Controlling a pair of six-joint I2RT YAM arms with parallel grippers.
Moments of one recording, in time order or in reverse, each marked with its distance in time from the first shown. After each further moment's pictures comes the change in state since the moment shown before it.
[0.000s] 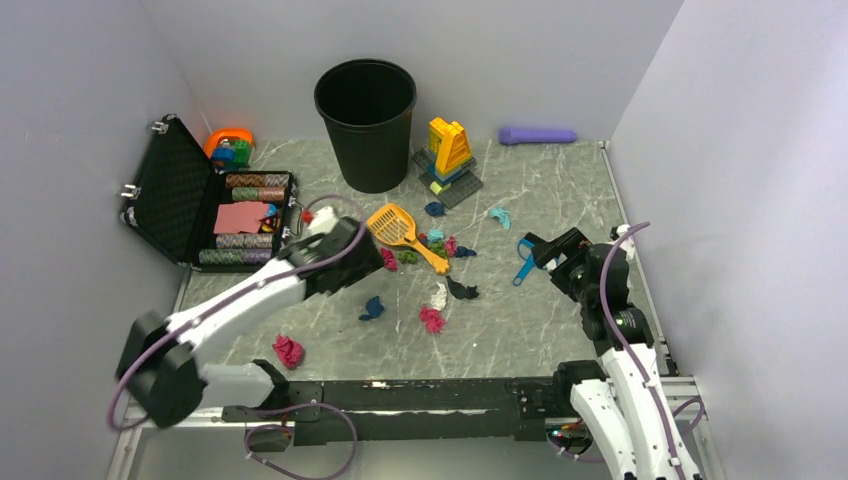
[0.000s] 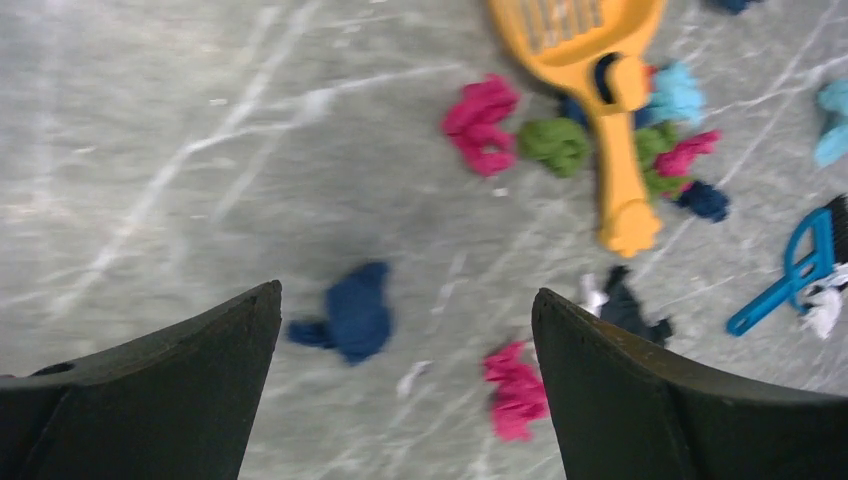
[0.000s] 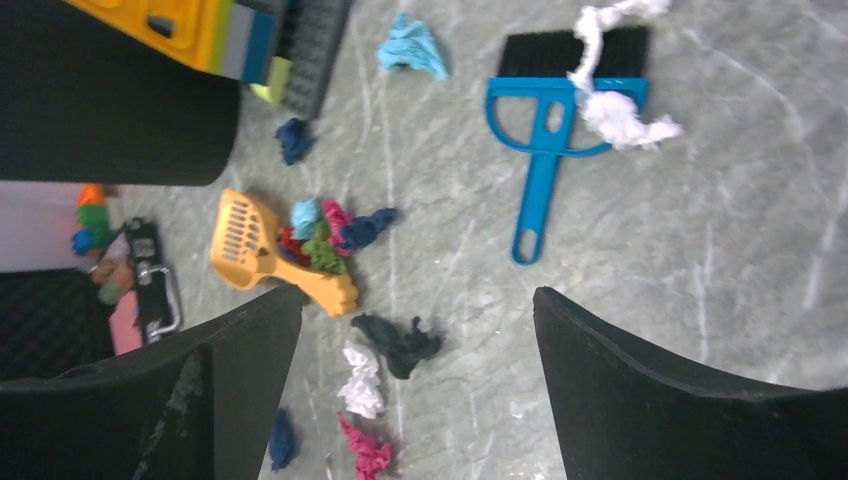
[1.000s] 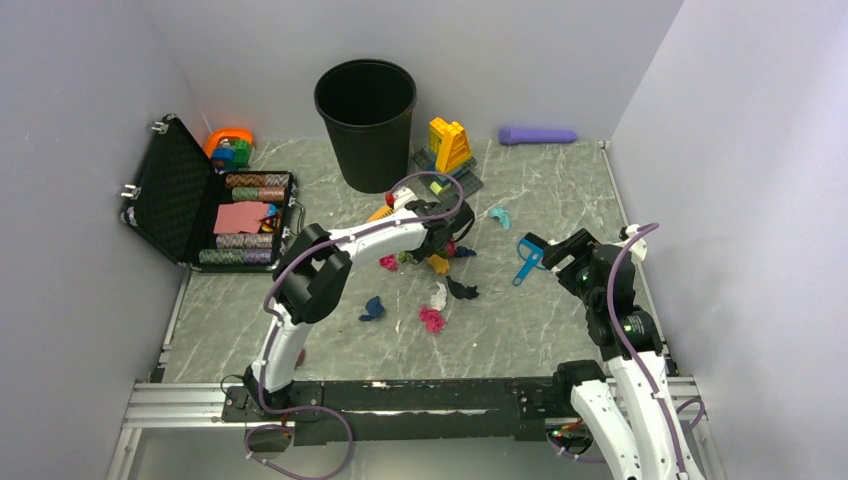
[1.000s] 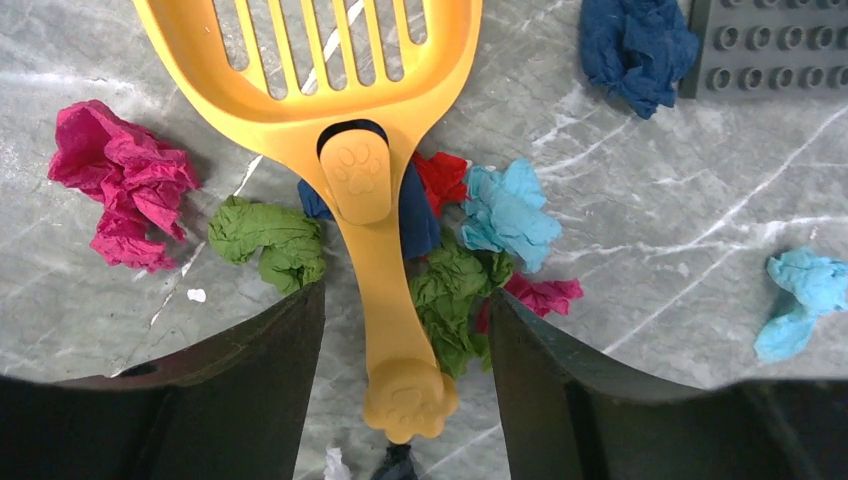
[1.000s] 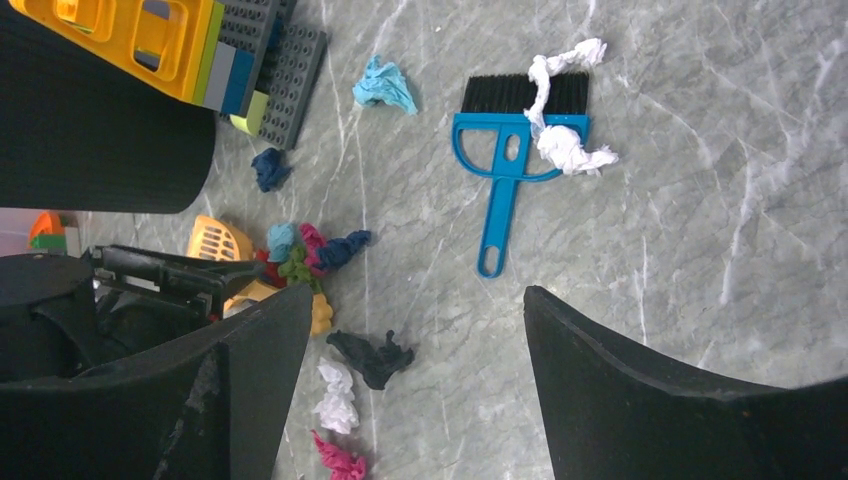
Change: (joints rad) left arm -0.211 0.956 0.870 -0.212 -0.253 -0.443; right arm 0.033 -0.021 0.080 -0.126 0.148 -0.037
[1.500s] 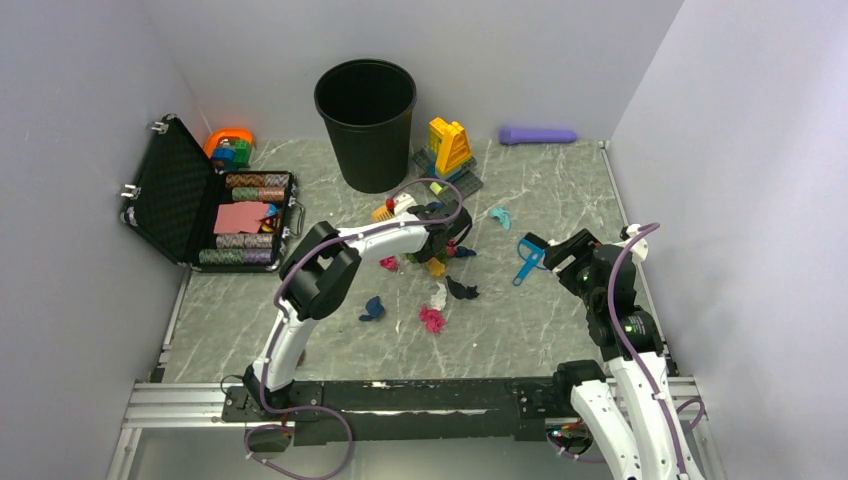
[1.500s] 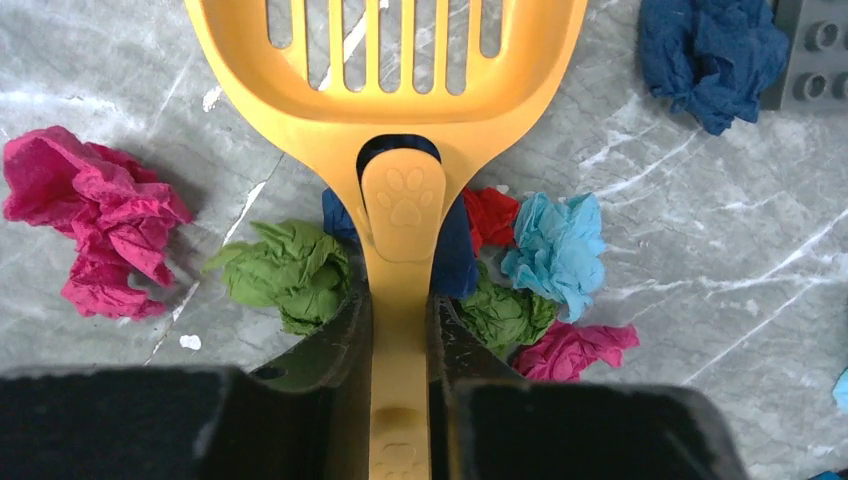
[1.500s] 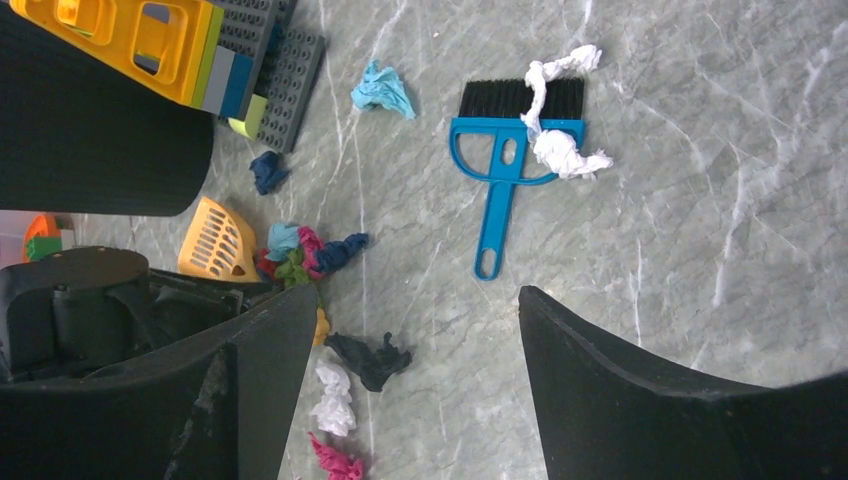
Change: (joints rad) left arm 0.013 0.063 -0.024 0.041 0.000 0.004; right arm 0.002 -0.002 0.009 -0.007 0.011 -0.011
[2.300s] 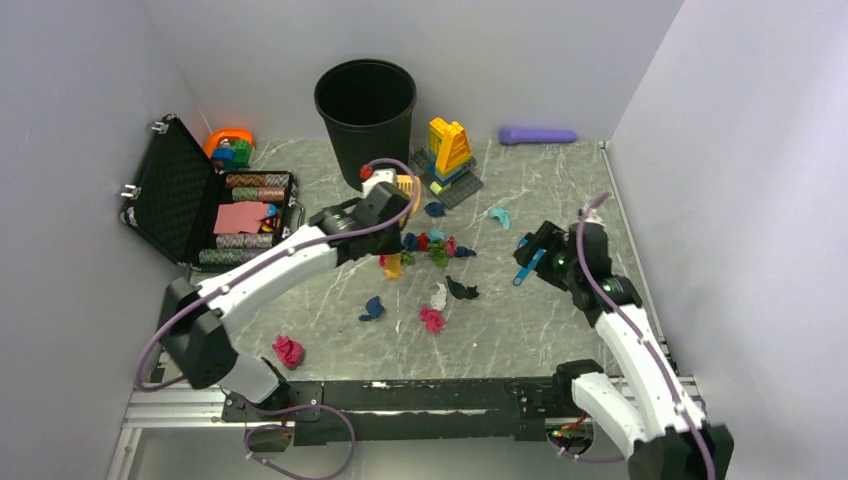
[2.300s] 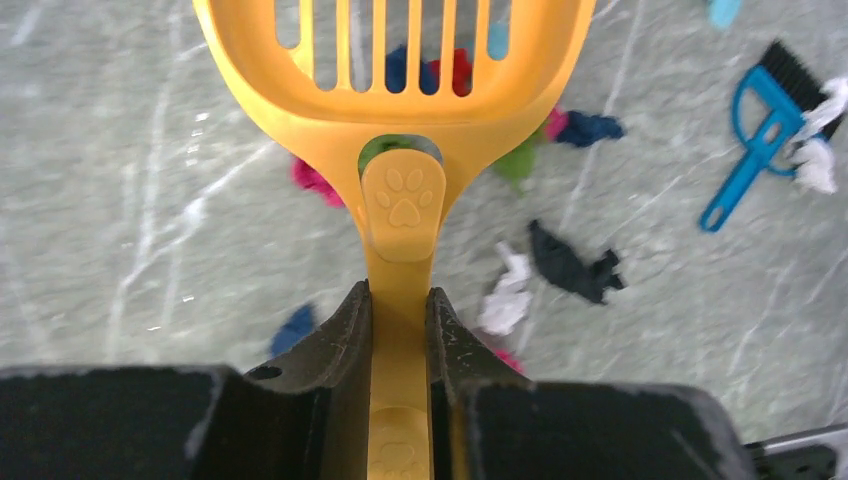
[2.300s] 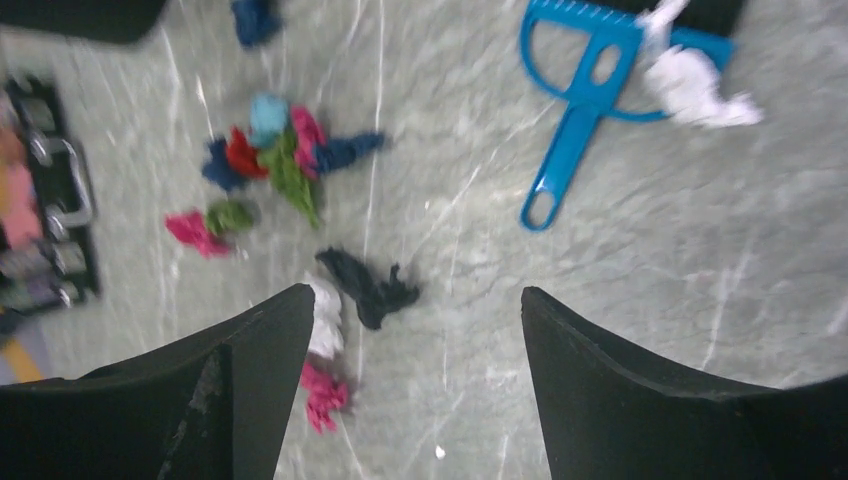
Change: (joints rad) left arm 0.045 -0.661 -0.345 0.106 0.256 0.755; right arm 0.021 0.225 0.002 0.103 -0.215 -0.082
